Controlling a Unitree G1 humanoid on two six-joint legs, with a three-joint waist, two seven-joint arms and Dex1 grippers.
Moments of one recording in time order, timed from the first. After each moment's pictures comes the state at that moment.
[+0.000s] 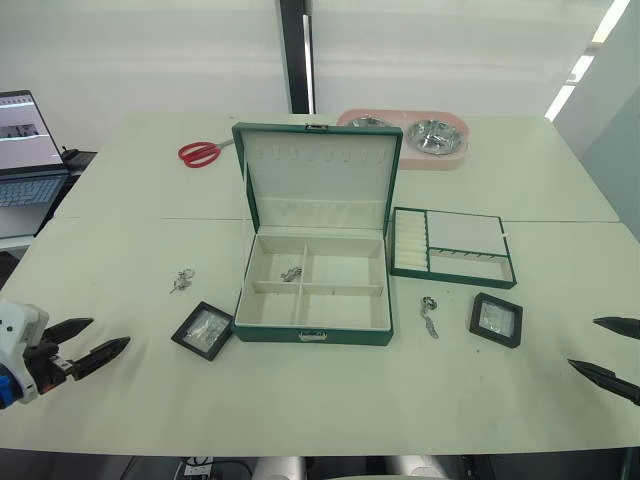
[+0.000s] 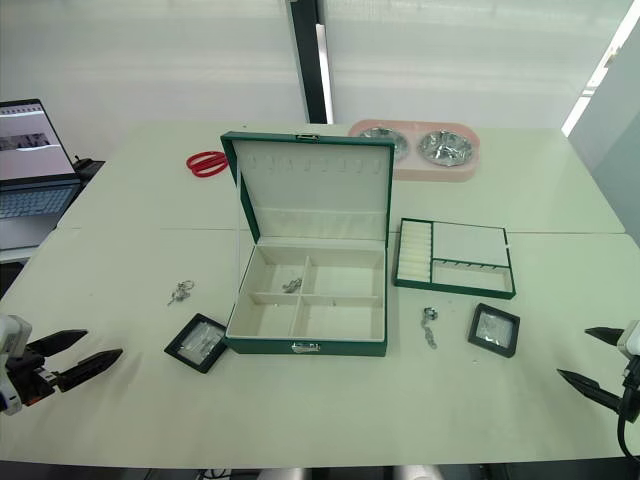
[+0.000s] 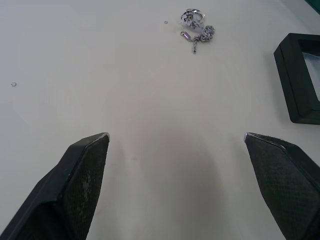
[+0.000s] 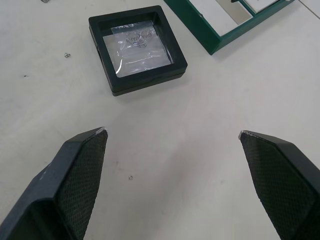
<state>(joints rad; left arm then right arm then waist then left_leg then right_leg) 0.20 0.91 0.60 0.34 -0.43 0.22 -1.12 0.48 -0.93 -0.69 -0.19 0.33 0.21 1.16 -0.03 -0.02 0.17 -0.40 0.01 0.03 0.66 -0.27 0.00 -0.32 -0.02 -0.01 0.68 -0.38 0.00</state>
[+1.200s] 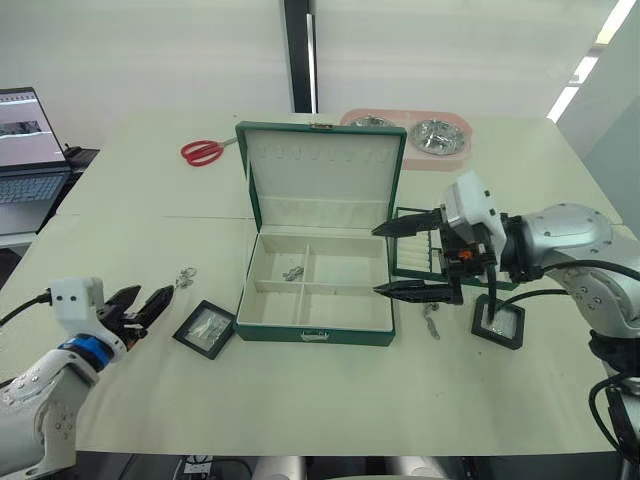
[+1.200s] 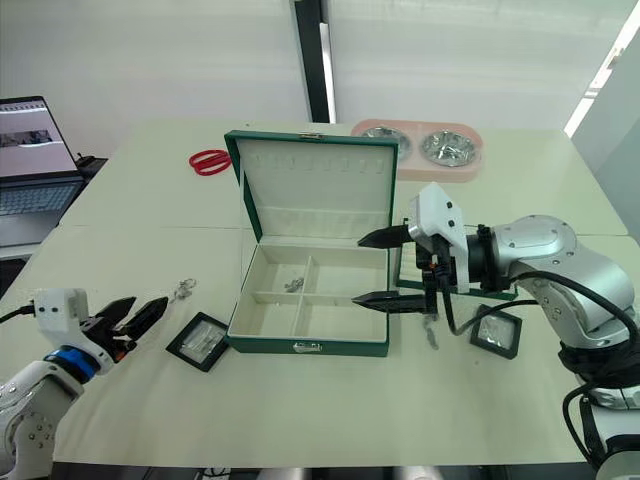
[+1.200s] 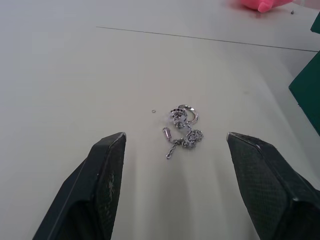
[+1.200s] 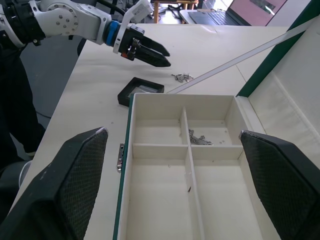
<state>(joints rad) 0.06 0.58 0.53 -0.11 -0.54 0.54 -0.53 -0.67 -0.77 0.16 -0.42 0.65 0.73 1.04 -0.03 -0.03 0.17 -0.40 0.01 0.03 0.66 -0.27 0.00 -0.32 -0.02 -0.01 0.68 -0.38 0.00</state>
